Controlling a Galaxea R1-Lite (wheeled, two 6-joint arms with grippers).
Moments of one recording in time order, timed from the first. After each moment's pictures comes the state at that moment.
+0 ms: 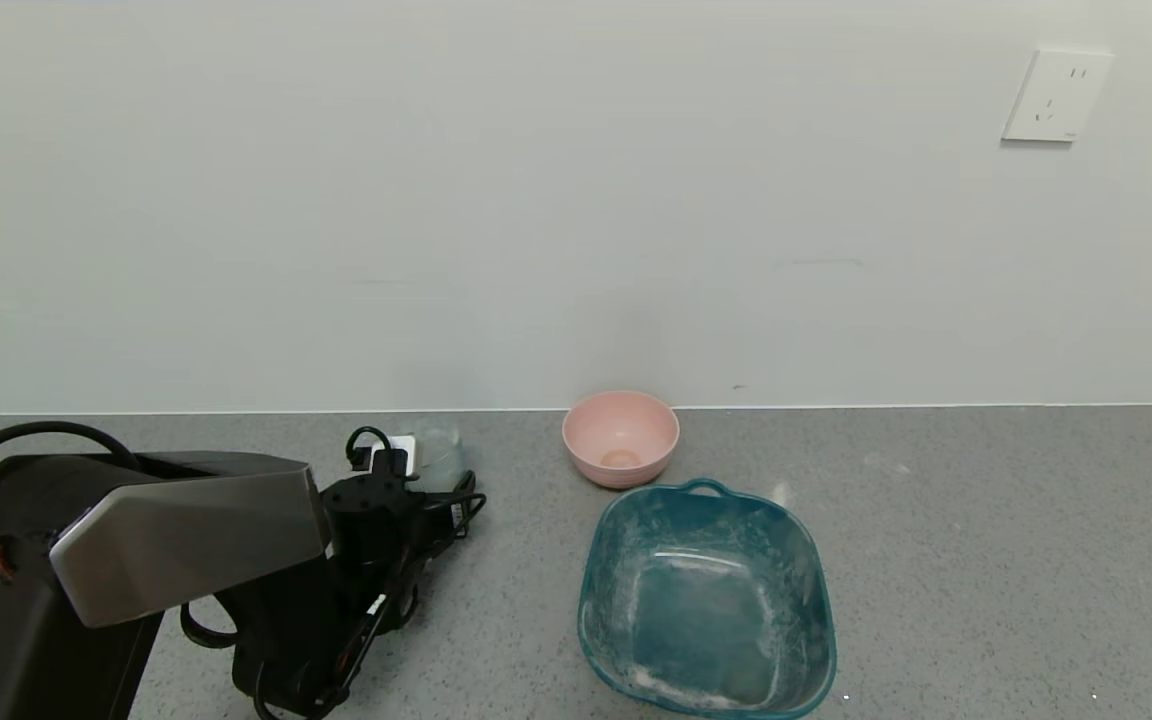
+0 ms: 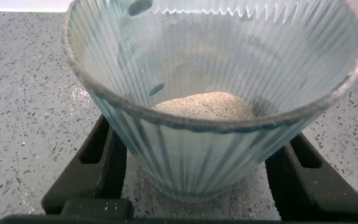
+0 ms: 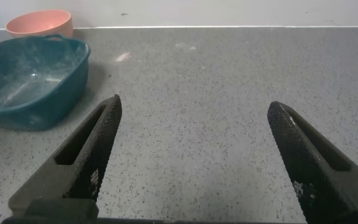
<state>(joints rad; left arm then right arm) -0.28 2.41 -0.67 -1.56 0.31 -0.05 0.00 0.00 0.00 -0.01 -0.01 0.04</state>
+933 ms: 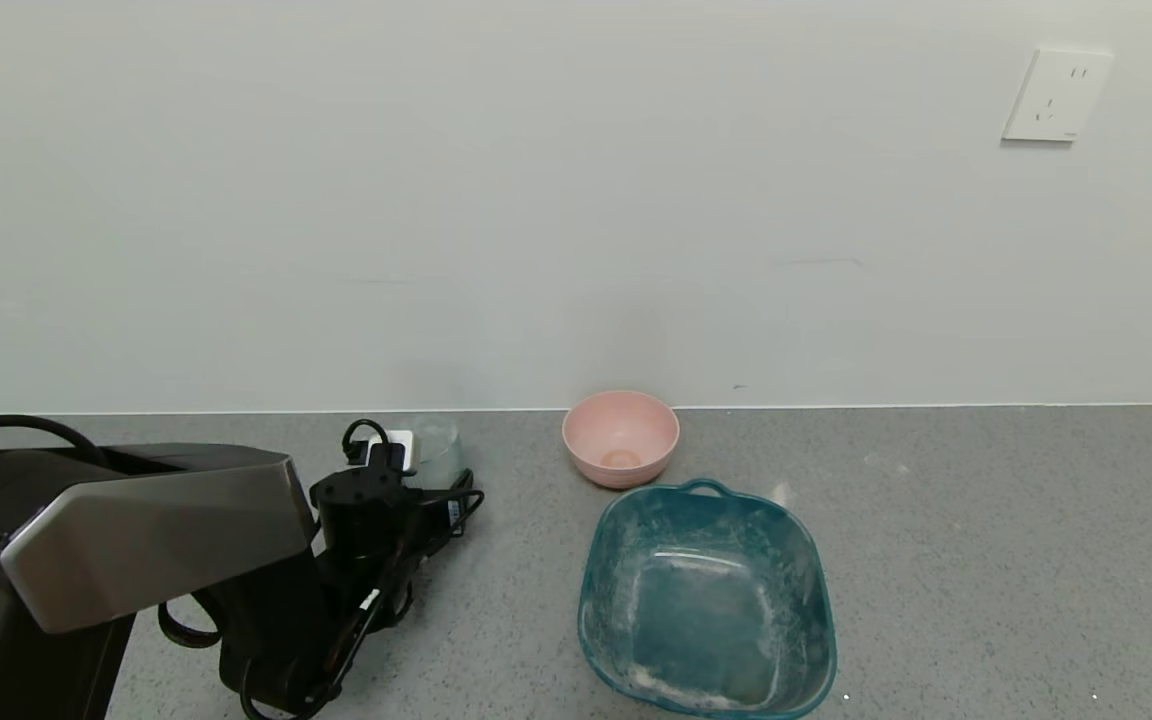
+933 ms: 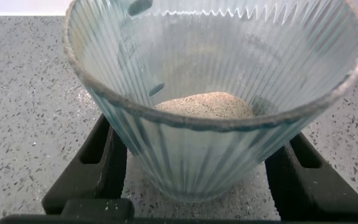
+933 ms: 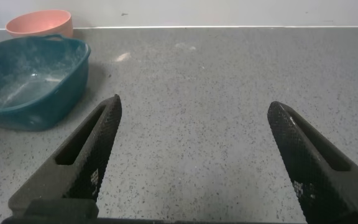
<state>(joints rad) -0.28 2.36 -0.66 -1.51 0.31 -0.04 0.00 0.00 0.00 -0.01 -0.01 0.04</state>
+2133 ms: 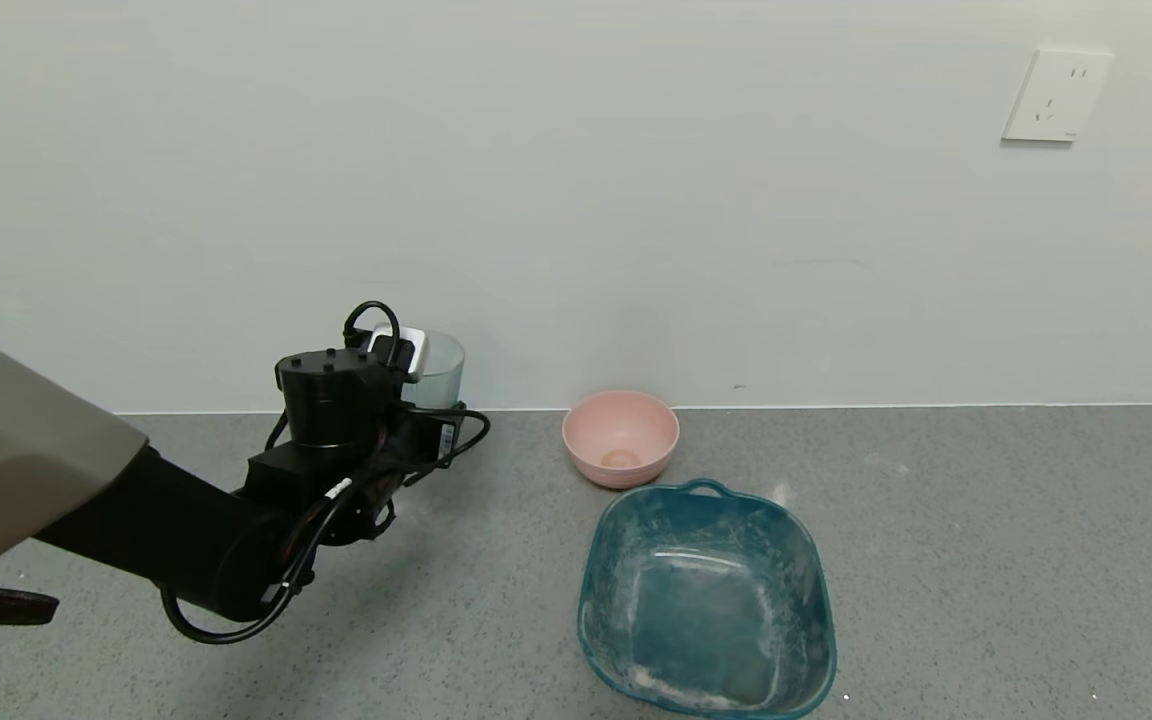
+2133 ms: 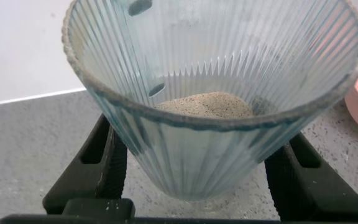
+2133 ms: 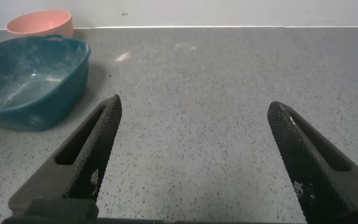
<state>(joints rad) -0.32 2.00 -0.84 -0.95 0.39 0.18 0.00 0.00 0.00 -0.01 -0.01 0.04</state>
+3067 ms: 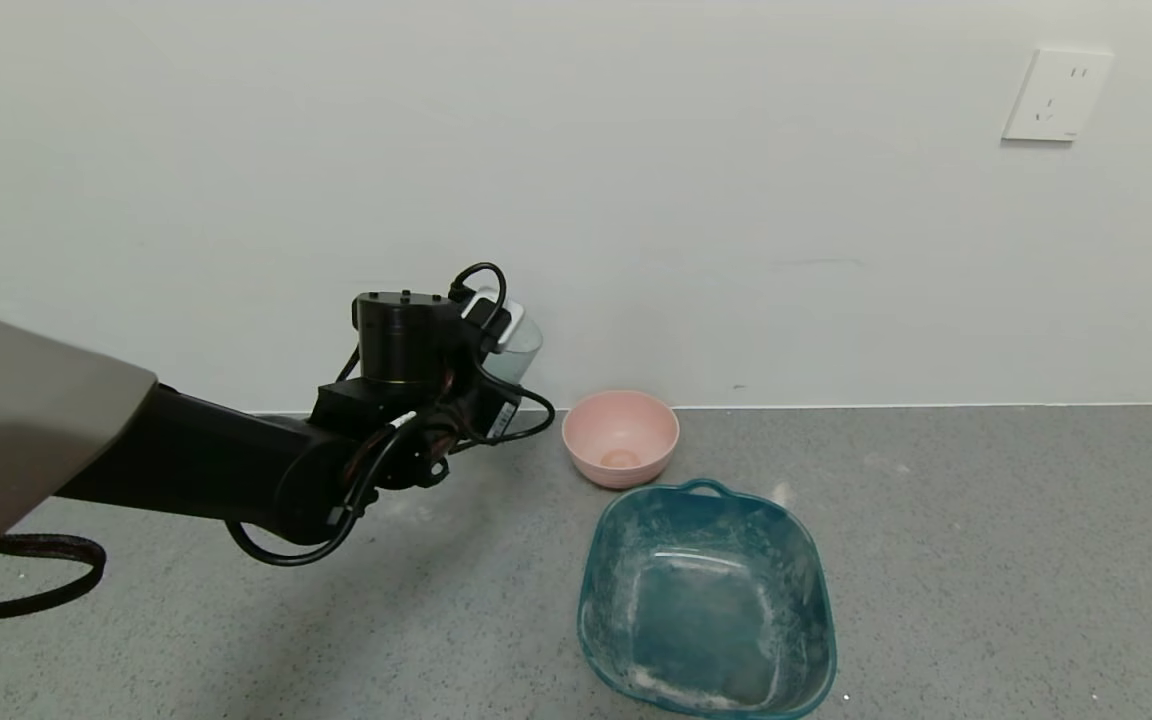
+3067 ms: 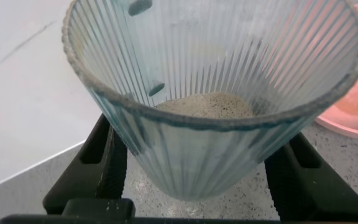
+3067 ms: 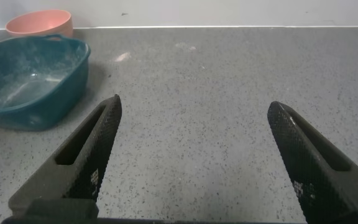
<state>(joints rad) -0.43 2.01 -1.12 -0.62 0.37 0.42 0.00 0.00 0.00 -0.01 -0.01 0.04</state>
